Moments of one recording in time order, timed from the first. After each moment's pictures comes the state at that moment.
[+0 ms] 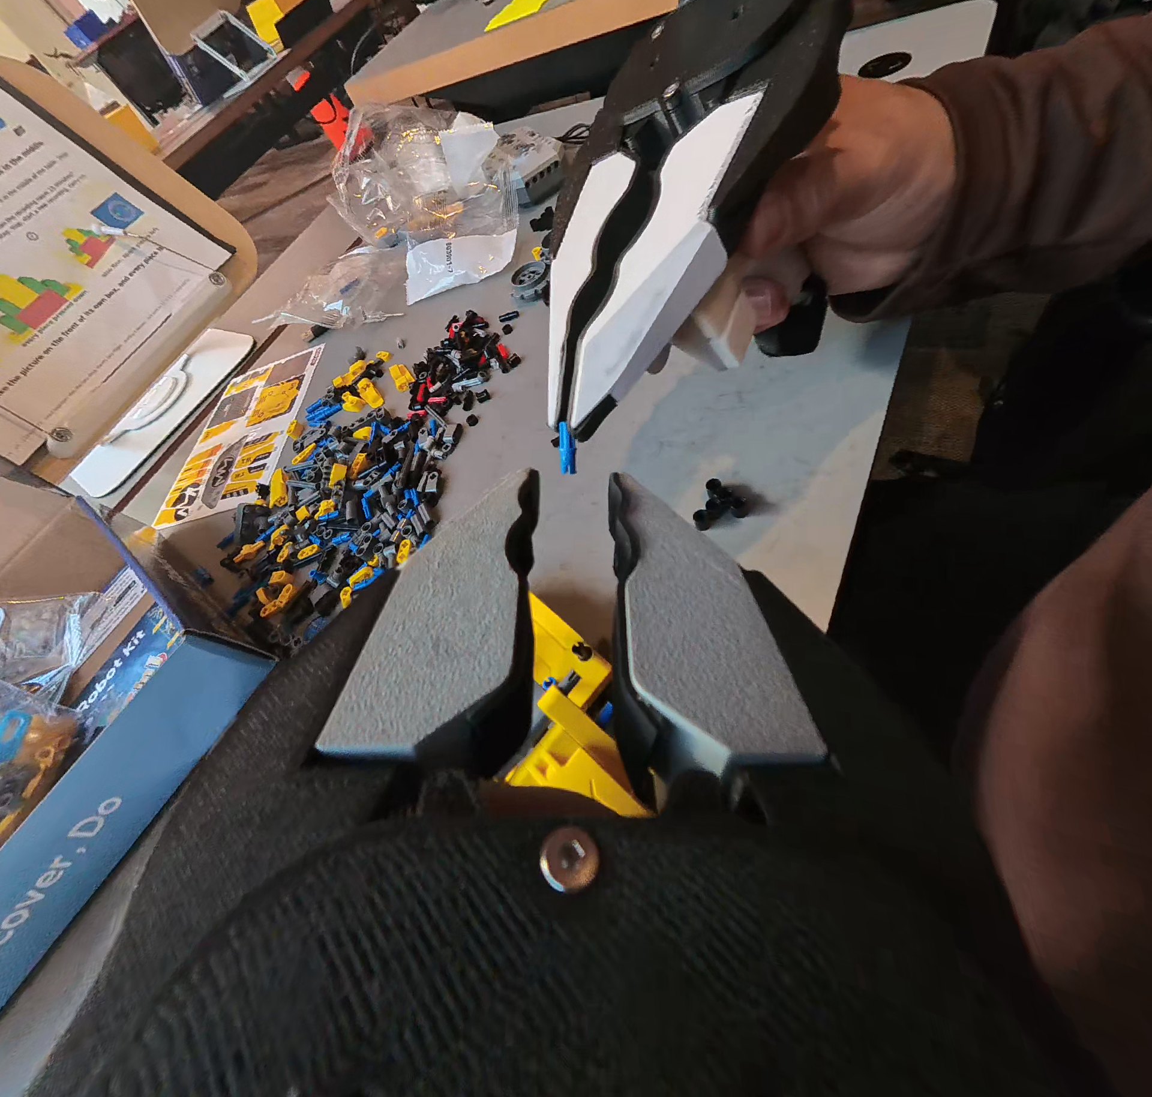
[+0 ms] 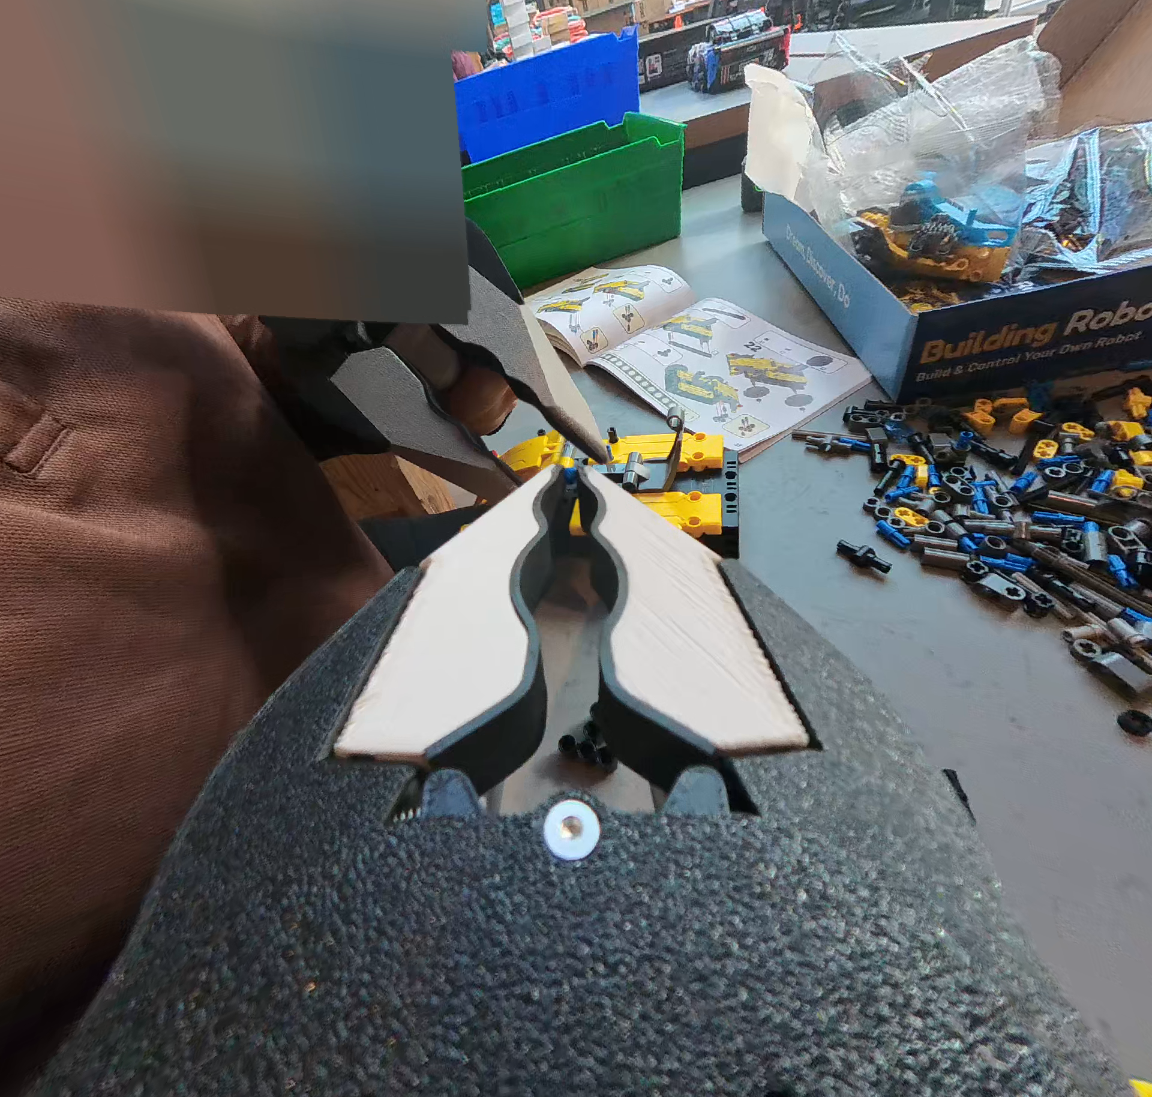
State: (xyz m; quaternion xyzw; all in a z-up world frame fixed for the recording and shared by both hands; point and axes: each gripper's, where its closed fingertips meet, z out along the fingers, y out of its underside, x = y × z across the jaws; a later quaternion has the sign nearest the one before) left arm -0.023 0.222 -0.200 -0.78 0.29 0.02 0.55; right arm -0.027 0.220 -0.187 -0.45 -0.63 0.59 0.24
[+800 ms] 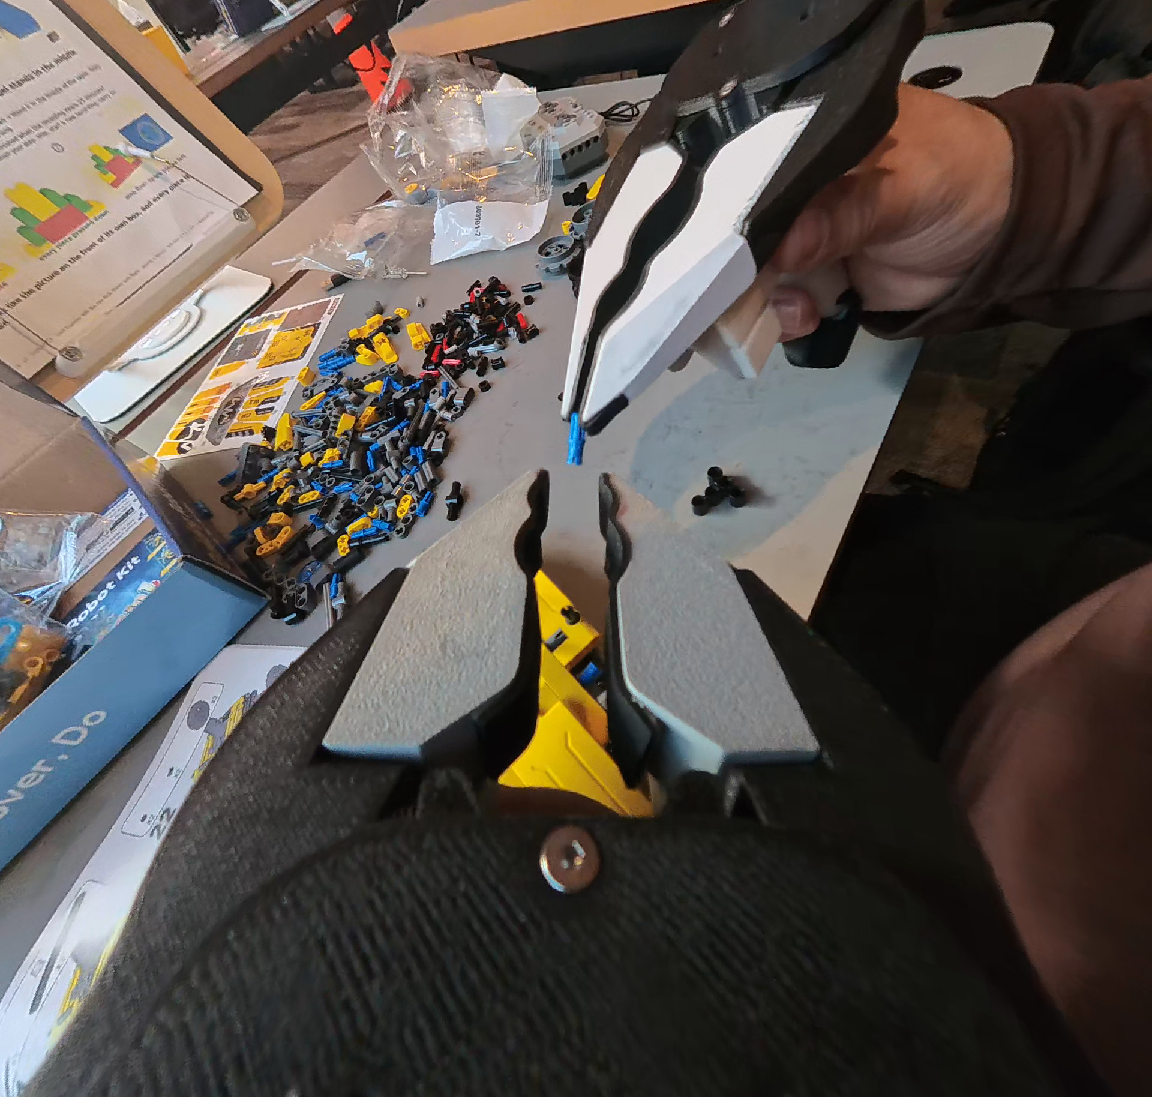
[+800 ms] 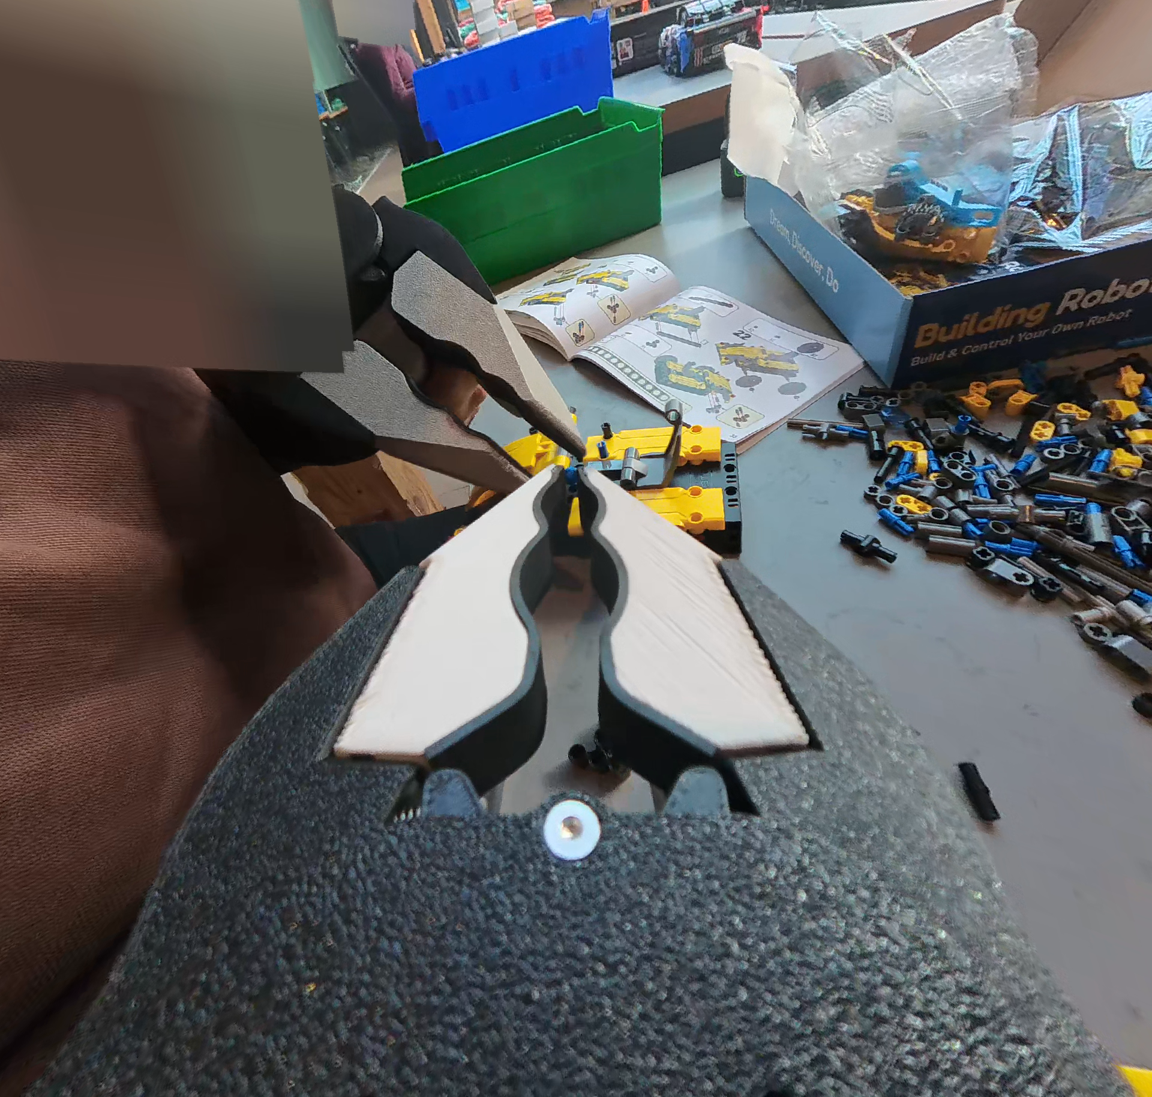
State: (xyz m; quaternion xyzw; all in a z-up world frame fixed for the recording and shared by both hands) left arm -0.031 0.213 -0.201 -0.80 0.24 0.02 0.55; right arm -0.032 0.215 -0.191 -0.47 -0.62 0.57 0.24
